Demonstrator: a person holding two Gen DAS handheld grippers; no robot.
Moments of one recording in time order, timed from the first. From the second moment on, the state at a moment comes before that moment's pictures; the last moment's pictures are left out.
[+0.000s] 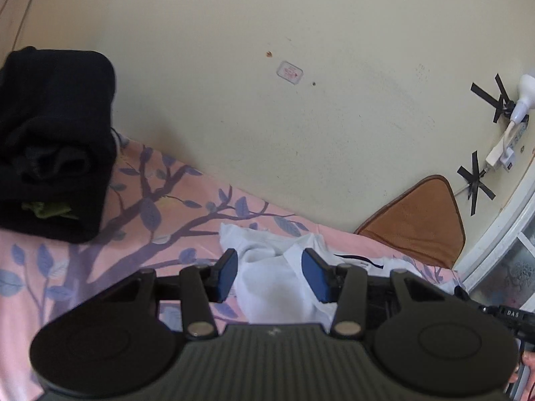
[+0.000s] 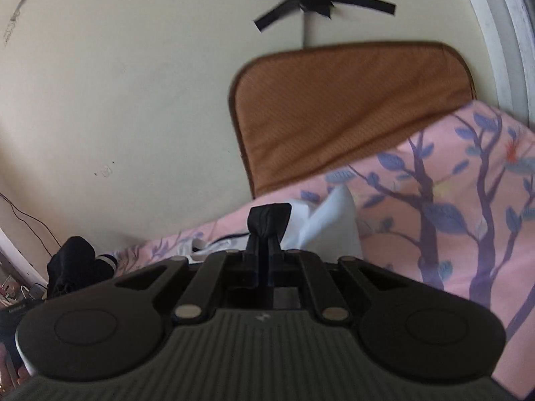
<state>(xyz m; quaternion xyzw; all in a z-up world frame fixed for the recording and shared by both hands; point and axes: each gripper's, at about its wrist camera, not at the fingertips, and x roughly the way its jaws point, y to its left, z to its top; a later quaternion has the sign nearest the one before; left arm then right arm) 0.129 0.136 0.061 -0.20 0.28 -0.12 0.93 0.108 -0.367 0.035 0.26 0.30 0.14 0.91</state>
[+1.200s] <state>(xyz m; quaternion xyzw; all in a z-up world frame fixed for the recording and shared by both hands) 0.132 0.081 0.024 -0.05 0.32 -0.07 0.94 0.118 -0.320 0.079 0.14 0.29 0.14 0.94</state>
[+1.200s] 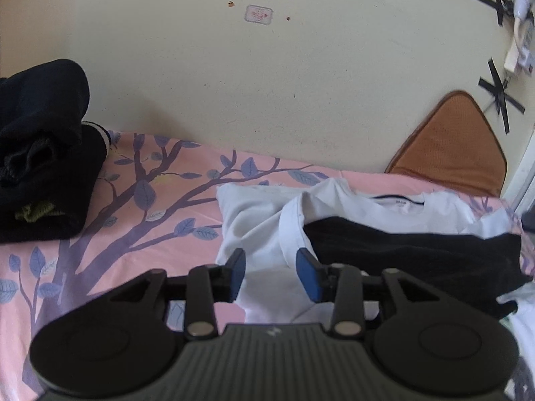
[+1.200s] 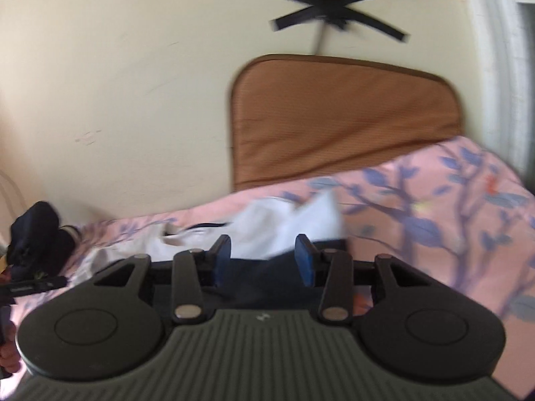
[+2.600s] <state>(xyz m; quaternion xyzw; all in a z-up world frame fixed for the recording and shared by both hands) 0.069 0.104 0.006 -0.07 0.30 -0.04 0.95 0.025 -0.359 0.038 0.14 0.31 0.07 0.94</state>
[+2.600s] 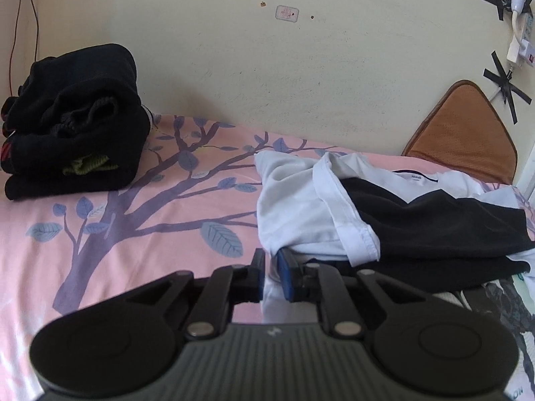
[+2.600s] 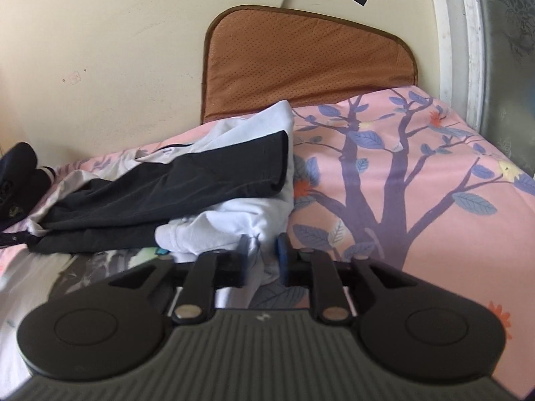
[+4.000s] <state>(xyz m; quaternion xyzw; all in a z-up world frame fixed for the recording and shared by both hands) 0.097 0.108 -0.002 -0.13 0.32 -0.02 0.94 0.237 -0.078 0.024 0.08 0.38 0.32 0.86</state>
